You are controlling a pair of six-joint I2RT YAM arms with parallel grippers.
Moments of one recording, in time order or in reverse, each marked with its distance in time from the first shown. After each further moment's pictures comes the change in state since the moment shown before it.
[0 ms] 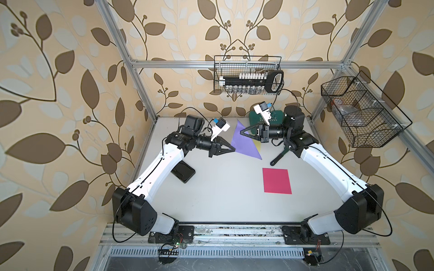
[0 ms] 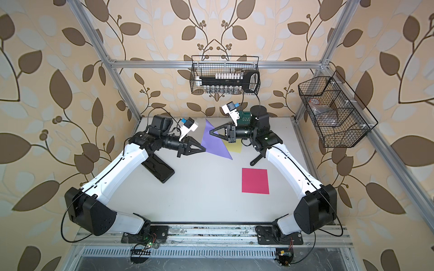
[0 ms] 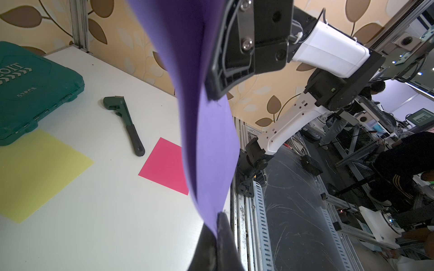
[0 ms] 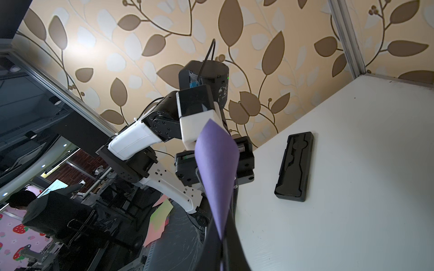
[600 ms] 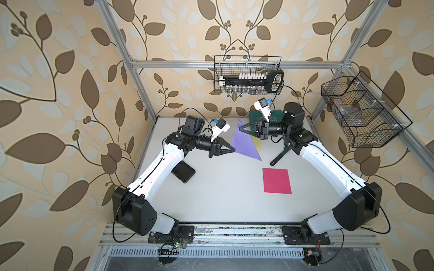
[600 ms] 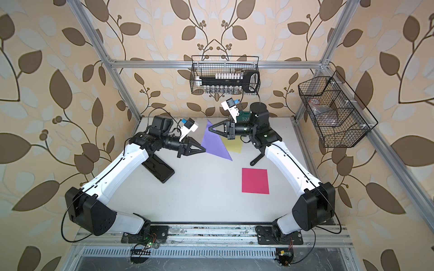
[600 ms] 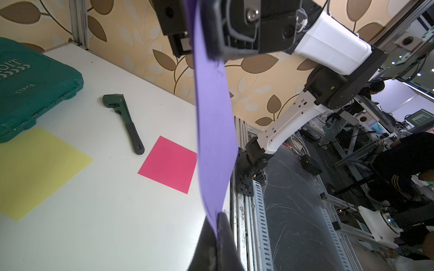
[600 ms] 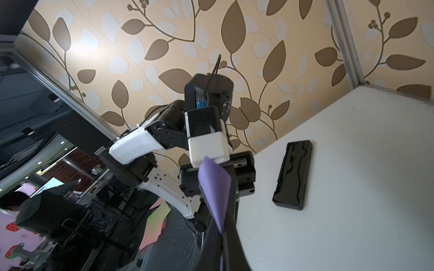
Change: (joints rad) left arm 0.000 0.000 -0.007 0.000 0.000 0.002; right arm 0.002 0.034 0.063 0.010 0.003 0.002
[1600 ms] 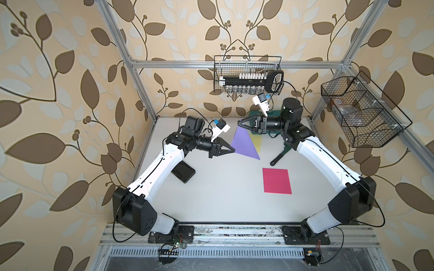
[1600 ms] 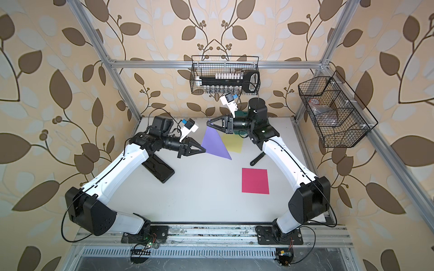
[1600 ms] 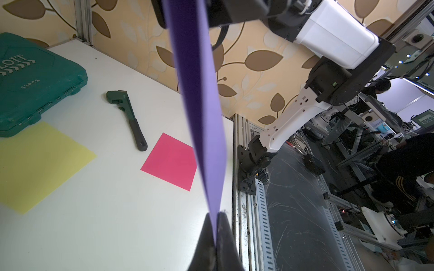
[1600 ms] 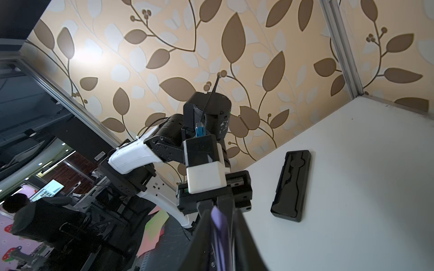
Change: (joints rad) left arm 0.000 0.001 -0.002 -0.015 -0.023 0.006; right arm -0.005 0.066 0.081 0.035 0.001 0.035
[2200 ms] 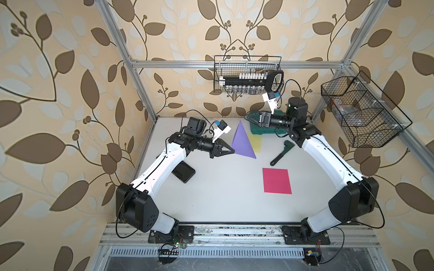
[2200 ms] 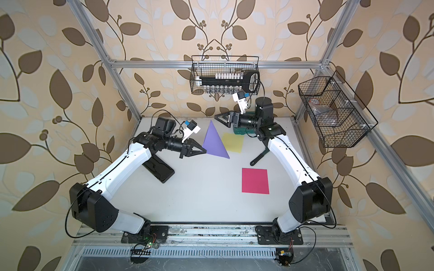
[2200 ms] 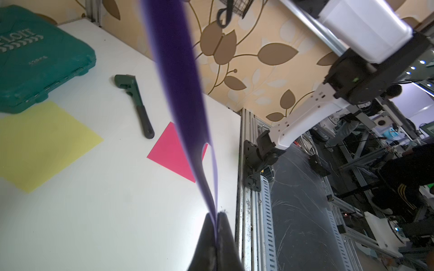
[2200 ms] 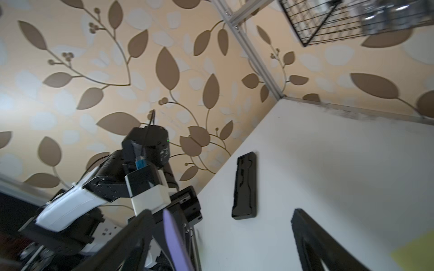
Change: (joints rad) left arm 0.000 0.039 -0.022 -0.001 -0.064 -0.019; right arm -0.110 -0.013 -0.002 -0.184 0.261 -0.040
